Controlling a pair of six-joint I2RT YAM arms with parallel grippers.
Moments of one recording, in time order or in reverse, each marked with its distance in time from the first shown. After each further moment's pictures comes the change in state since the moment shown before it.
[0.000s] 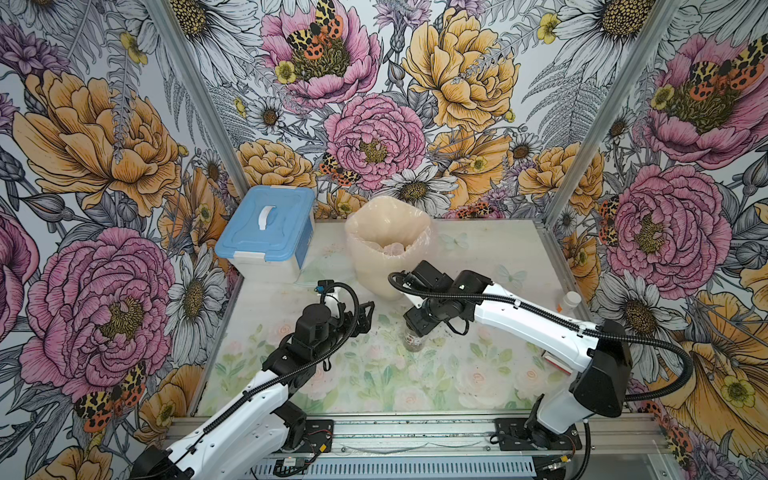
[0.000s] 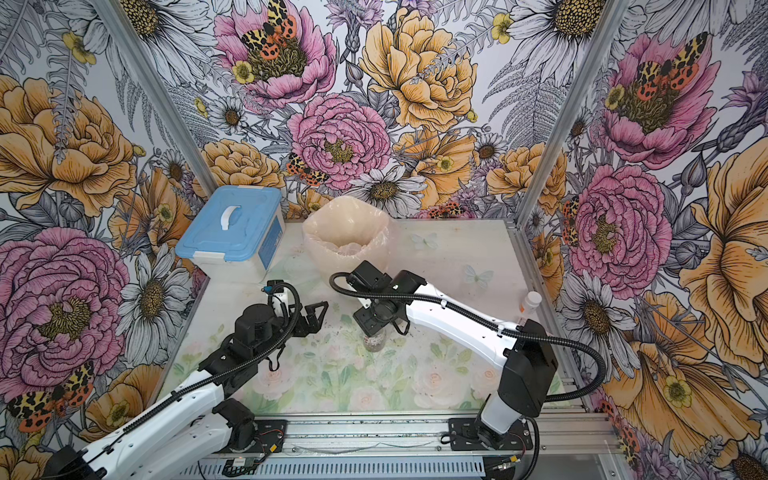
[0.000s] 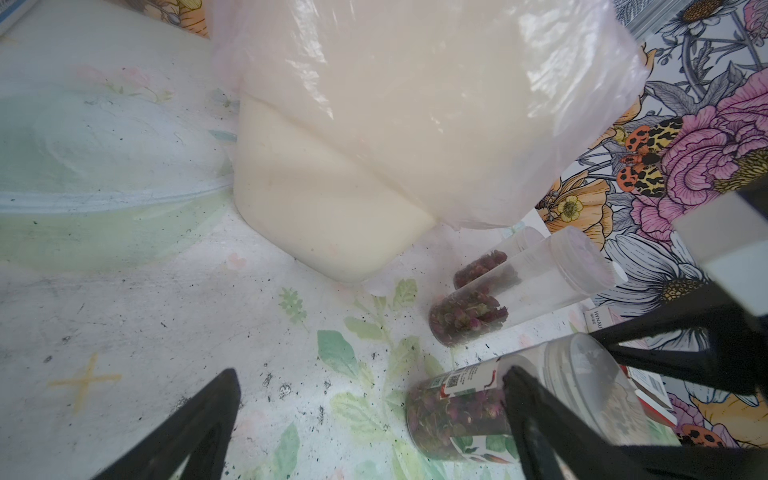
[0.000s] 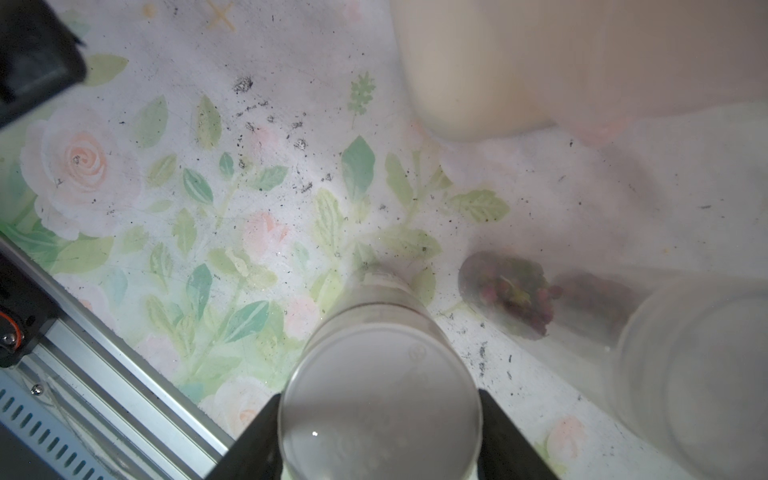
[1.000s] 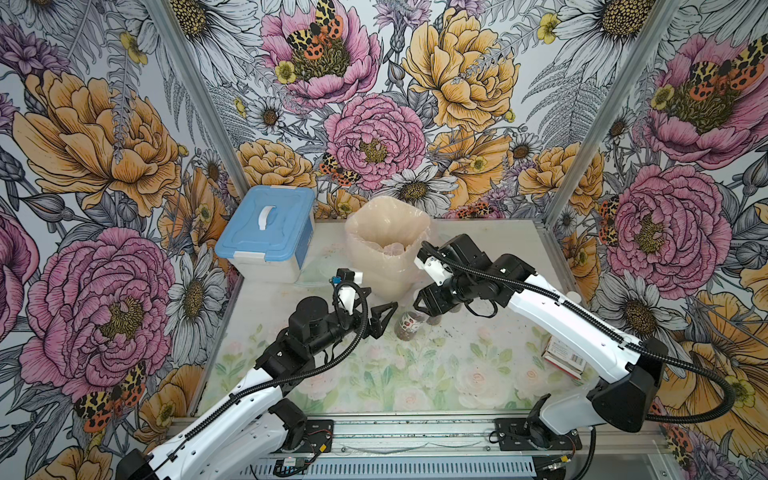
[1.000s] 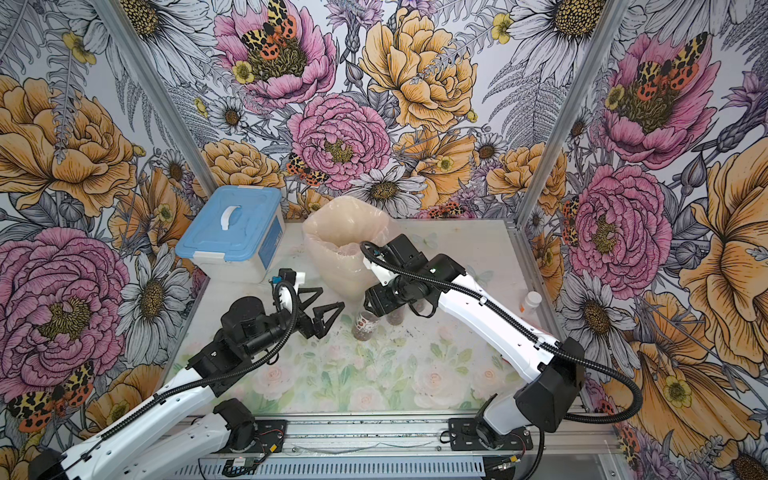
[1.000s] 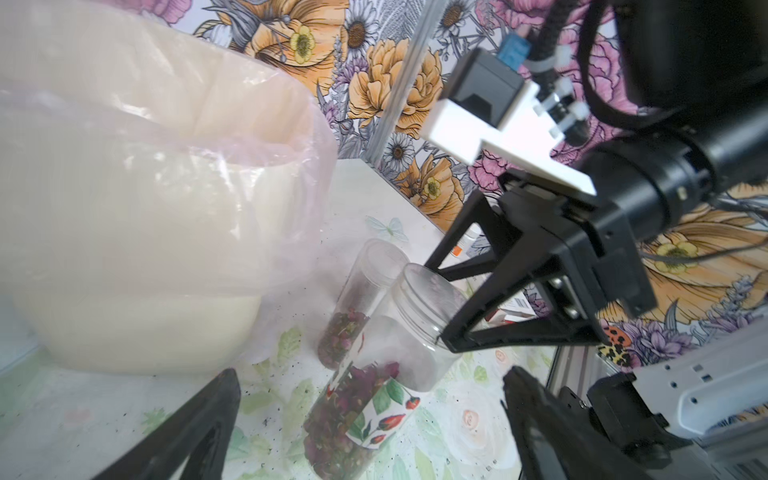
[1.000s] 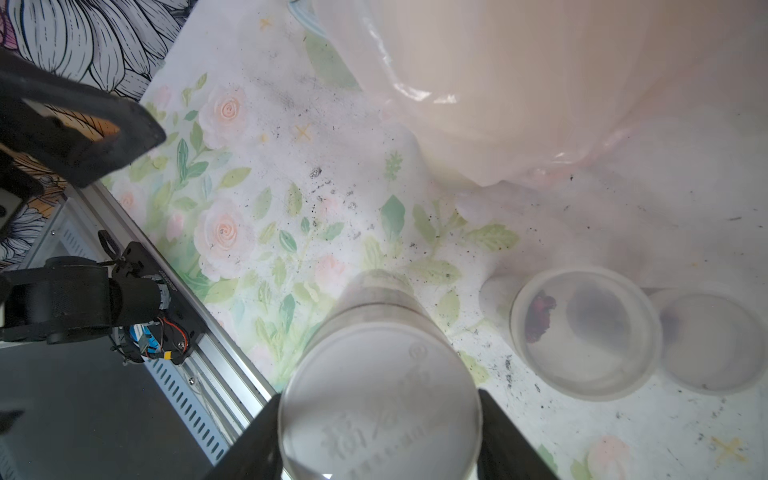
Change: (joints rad) left arm -0.151 -0.011 0.167 0.032 0.219 0.241; right arm -0.177 -0.135 0.047 -0.002 -0.282 0.015
